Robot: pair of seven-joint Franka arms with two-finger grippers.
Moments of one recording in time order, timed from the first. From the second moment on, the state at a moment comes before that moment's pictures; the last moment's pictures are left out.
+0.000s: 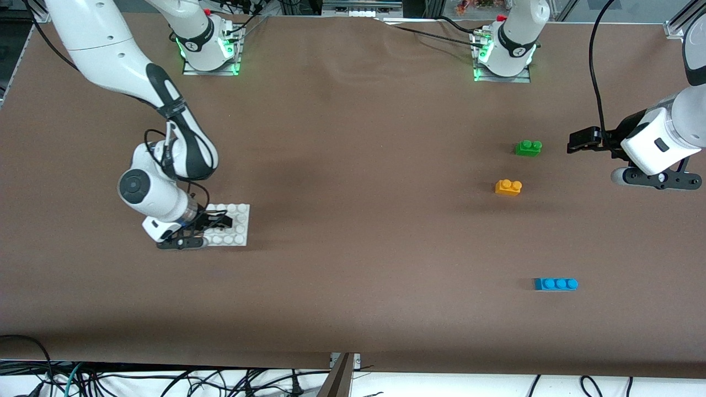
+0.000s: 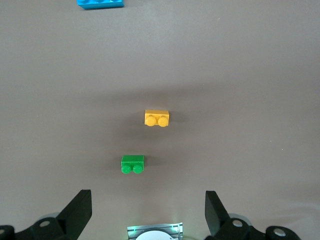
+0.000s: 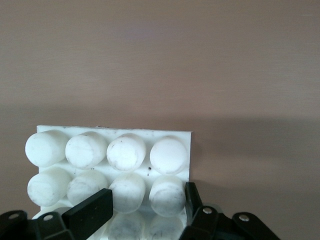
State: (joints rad) left arm 0.01 0.19 -0.06 -1.45 -0.04 1.40 0.02; right arm 0.15 0.62 0.05 -1.87 0.06 2.54 0.08
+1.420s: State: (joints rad) left arm 0.01 0.19 -0.06 -1.45 -0.04 1.40 0.02; right arm 0.69 0.83 -0.07 -1.55 0.06 2.58 0.72
